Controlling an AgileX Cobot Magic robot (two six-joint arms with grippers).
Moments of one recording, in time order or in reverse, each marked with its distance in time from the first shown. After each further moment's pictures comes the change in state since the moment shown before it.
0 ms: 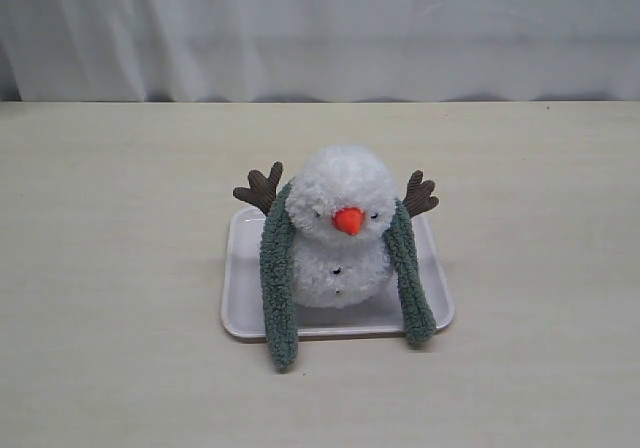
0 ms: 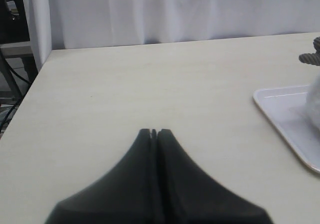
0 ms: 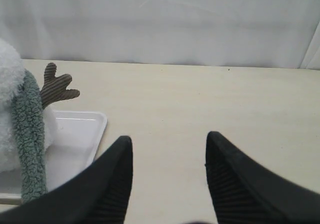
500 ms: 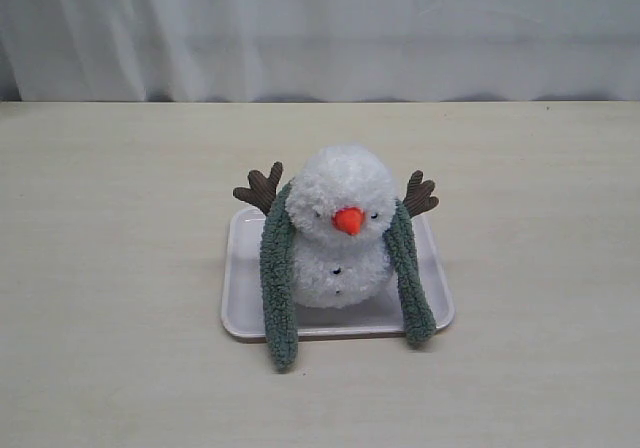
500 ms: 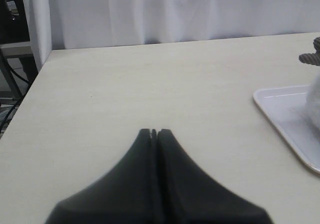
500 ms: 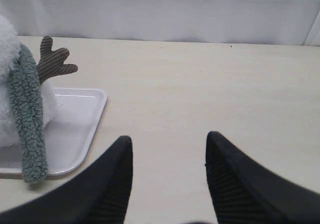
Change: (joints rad) left arm 0.000 0.000 0.000 0.000 0.000 0.000; right arm 0.000 0.000 0.000 0.000 0.078 0.000
